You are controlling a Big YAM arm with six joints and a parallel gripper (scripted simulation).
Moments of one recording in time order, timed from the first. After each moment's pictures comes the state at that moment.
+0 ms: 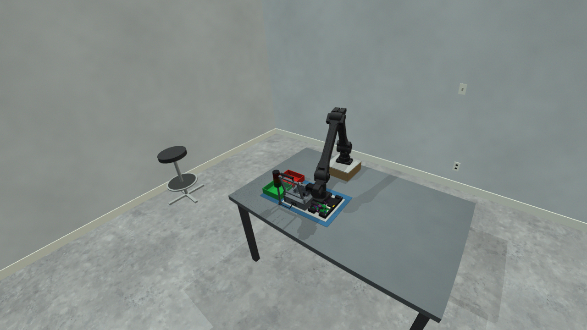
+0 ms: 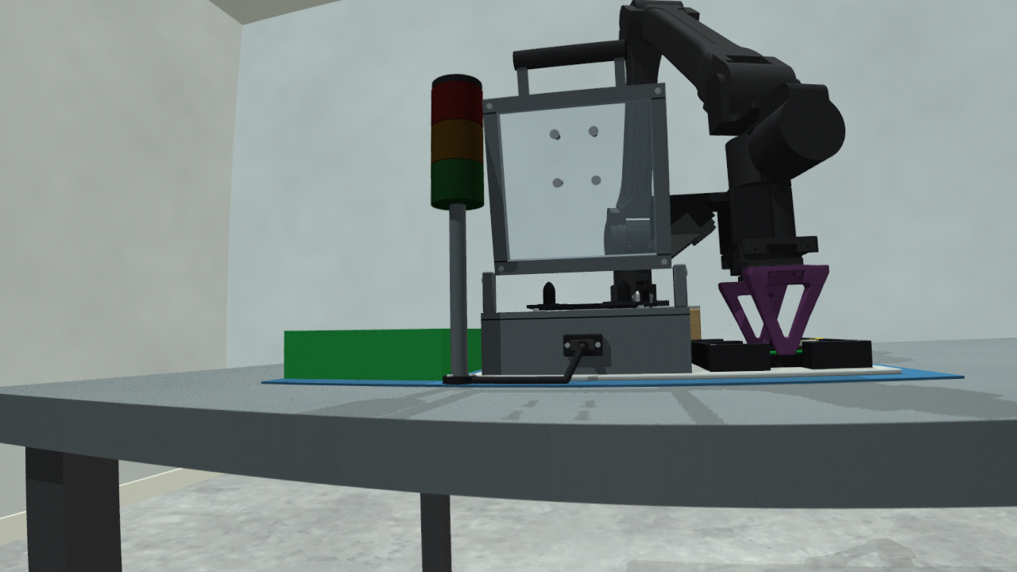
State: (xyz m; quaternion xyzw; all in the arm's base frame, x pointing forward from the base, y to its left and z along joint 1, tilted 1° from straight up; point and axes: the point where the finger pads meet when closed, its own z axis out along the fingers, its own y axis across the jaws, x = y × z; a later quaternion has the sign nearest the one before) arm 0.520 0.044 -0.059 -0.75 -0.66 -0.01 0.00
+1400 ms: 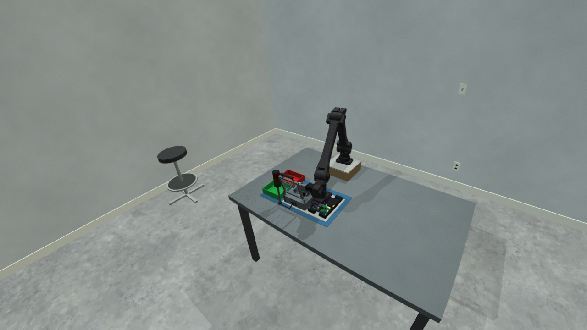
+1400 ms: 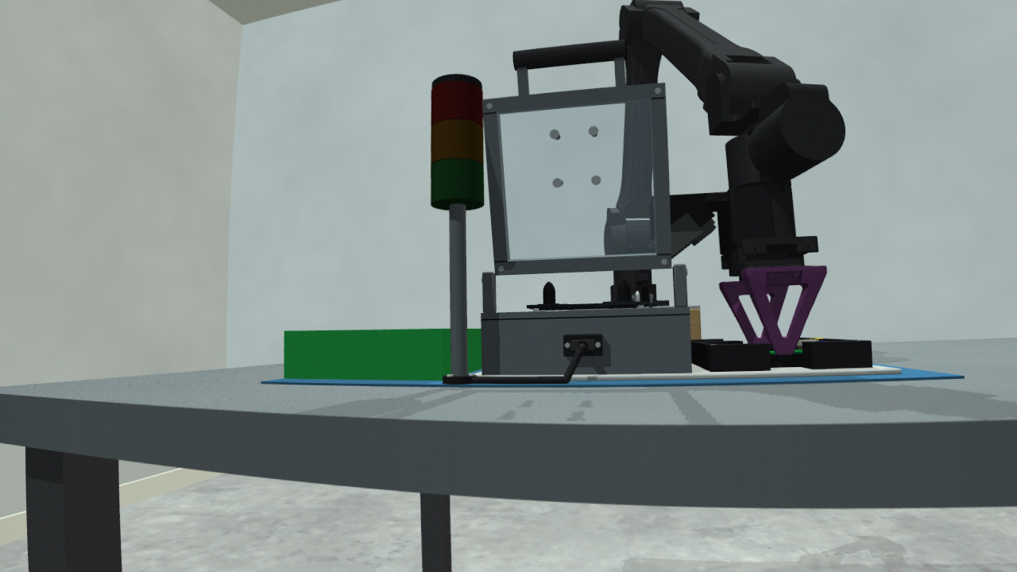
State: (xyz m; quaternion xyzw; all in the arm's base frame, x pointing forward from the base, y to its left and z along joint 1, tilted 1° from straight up) arm 0.520 0.044 -0.059 -0.75 -0.66 -0.01 0.00
